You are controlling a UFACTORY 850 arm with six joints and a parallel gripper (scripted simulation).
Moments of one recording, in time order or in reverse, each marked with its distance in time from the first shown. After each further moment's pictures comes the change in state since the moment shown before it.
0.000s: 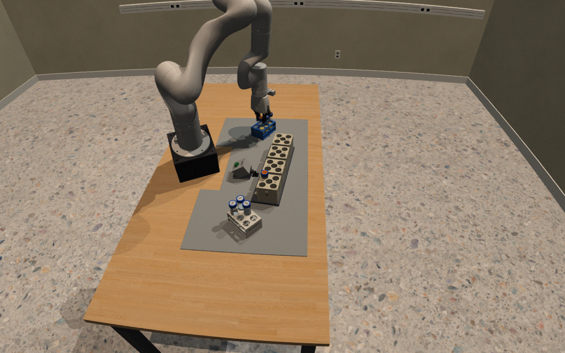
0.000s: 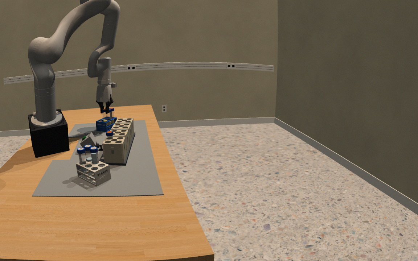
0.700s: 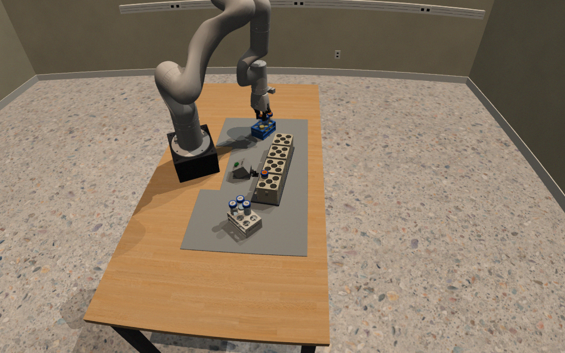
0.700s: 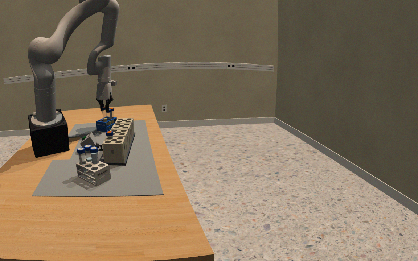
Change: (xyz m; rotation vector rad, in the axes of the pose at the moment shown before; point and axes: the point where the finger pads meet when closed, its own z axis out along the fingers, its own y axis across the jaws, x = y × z) arm 0.000 0.000 -0.013 0.000 0.001 0.000
